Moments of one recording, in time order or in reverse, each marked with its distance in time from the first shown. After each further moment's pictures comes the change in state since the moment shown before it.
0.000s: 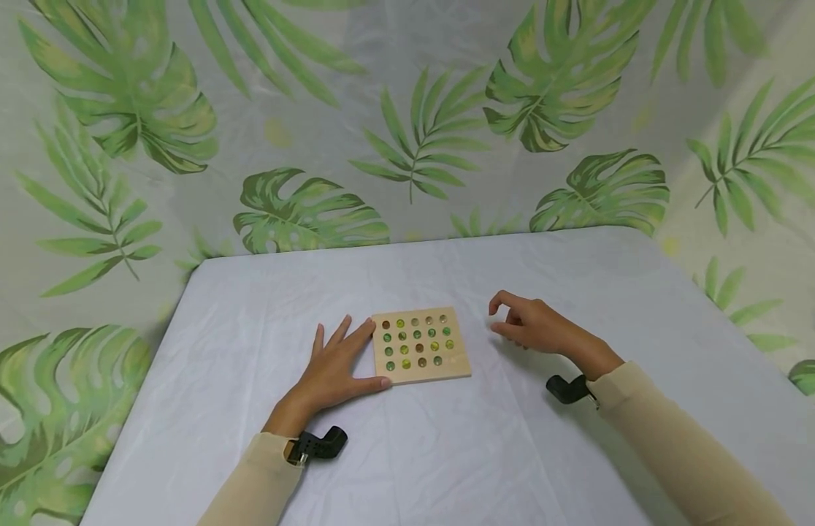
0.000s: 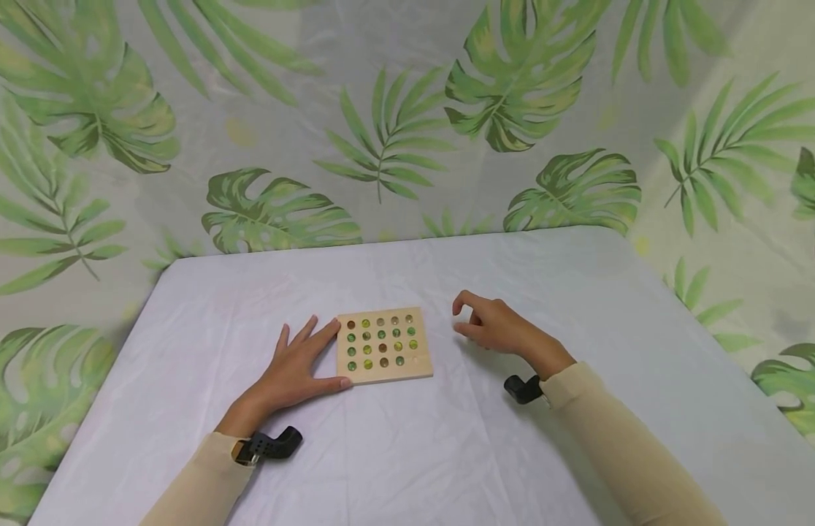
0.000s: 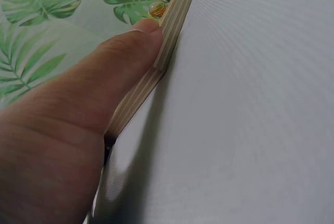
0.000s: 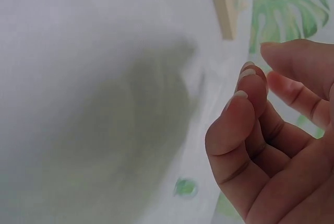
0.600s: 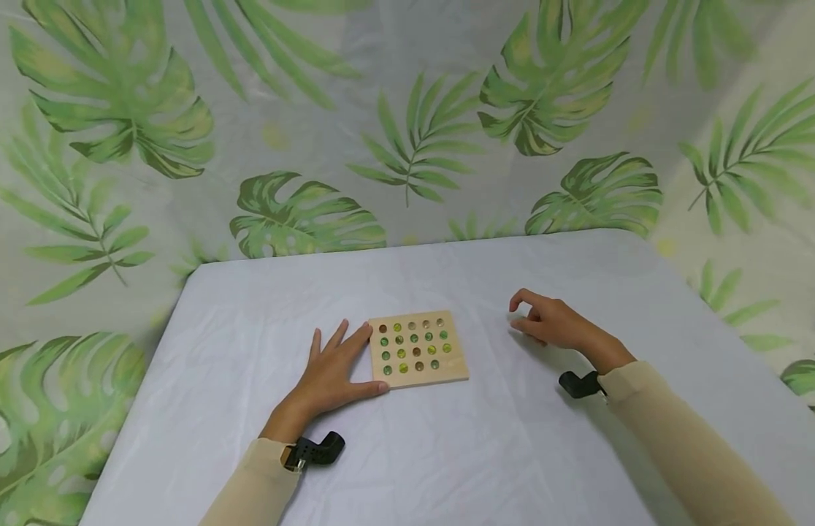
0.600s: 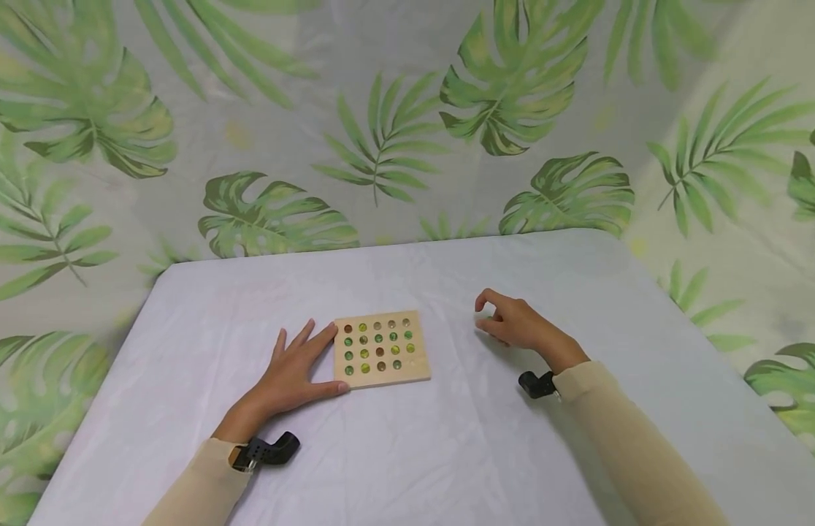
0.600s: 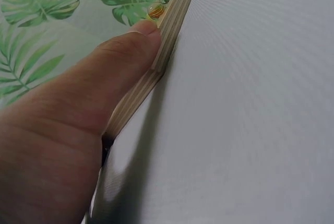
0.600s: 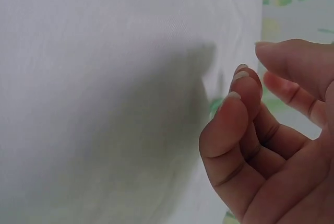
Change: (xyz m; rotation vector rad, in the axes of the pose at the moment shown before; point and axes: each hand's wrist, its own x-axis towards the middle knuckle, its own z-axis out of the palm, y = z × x) left_hand -0.001 0.002 0.004 -0.001 0.010 0.003; right_hand -0.010 0.039 -0.016 -0.016 0.052 0.076
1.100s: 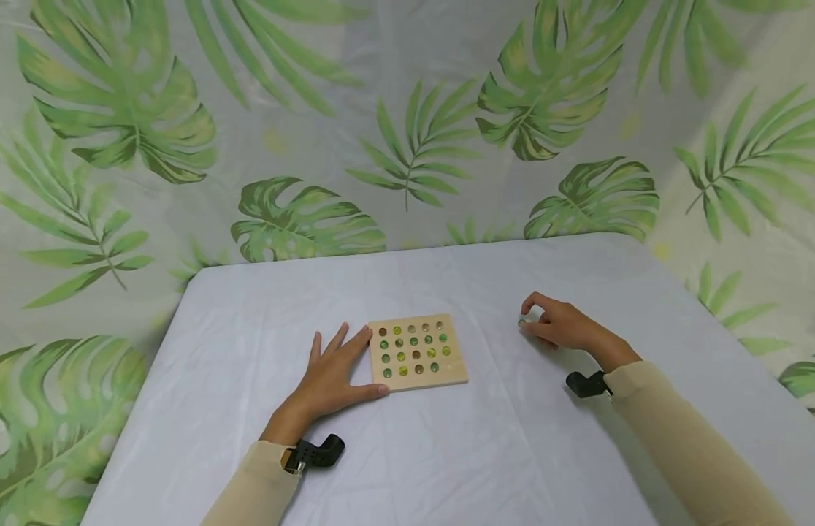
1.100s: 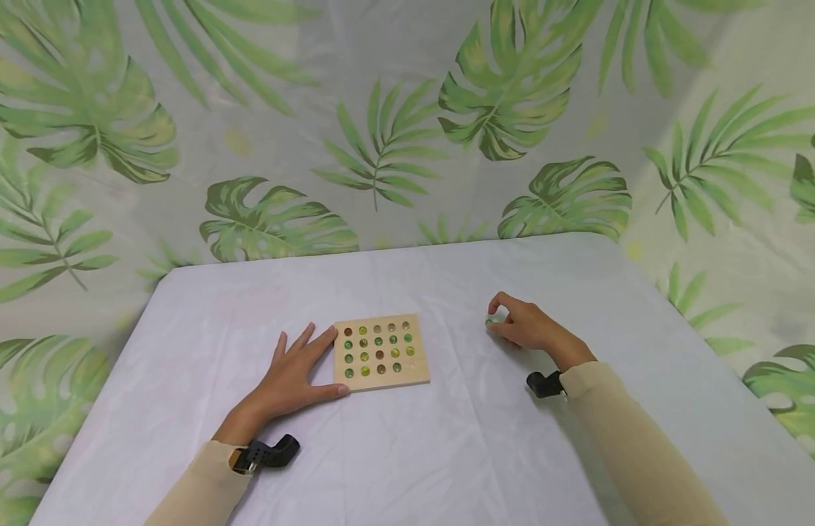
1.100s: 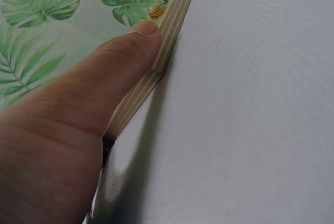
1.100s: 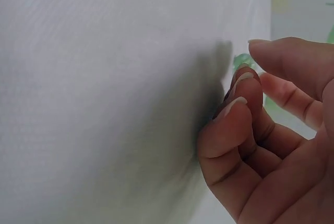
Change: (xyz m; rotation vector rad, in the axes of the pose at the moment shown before) left_hand -0.001 -0.001 0.001 -0.003 -0.012 -0.010; right_hand -0.007 0.017 -0.008 0.040 -0.012 0.065
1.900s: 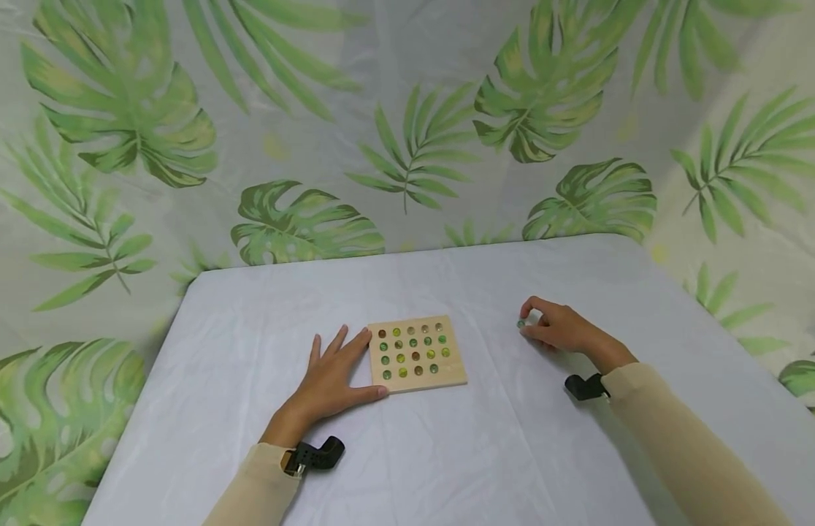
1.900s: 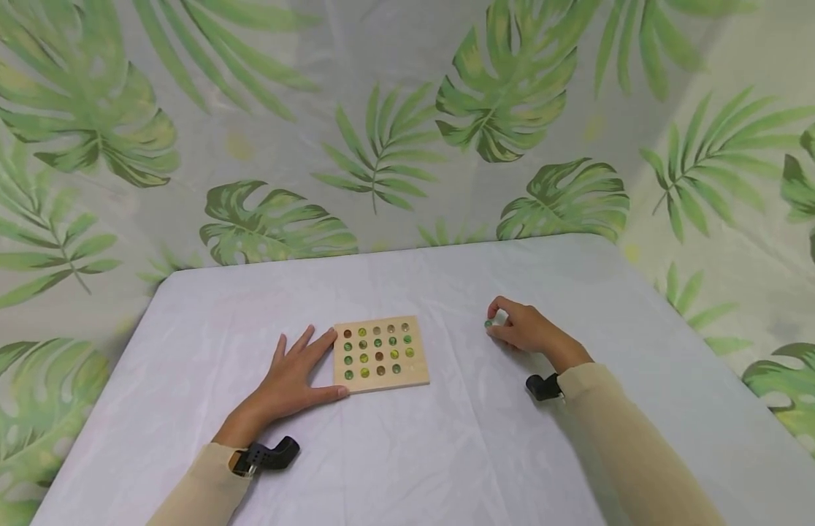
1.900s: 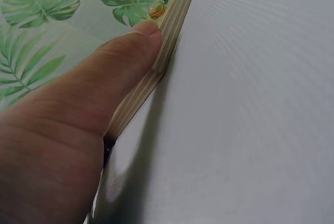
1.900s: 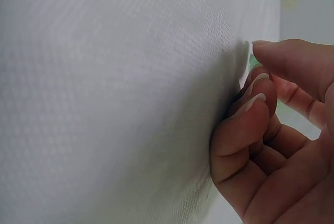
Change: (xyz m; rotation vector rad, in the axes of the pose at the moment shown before) left_hand -0.002 0.002 -0.001 -0.010 0.009 -0.001; right_hand 0.002 0.009 0.007 -0.023 0.031 -0.001
